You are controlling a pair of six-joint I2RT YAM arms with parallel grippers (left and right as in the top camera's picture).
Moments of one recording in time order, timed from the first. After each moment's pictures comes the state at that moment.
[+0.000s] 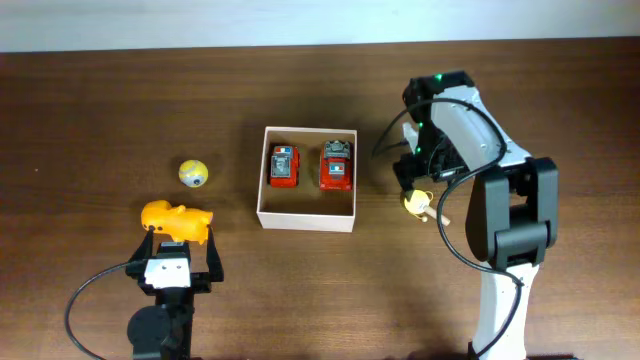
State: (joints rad) left arm 0.04 0.01 0.05 -0.16 -0.02 0.09; right arm 0.17 2.24 1.81 -1.46 0.01 -0.04
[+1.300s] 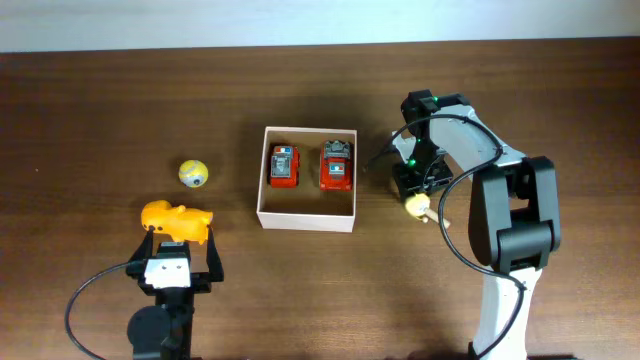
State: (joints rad) left arm 0.04 0.01 0.05 -0.16 -0.02 0.09; right arm 0.17 2.21 1.63 -1.18 -0.07 -0.14
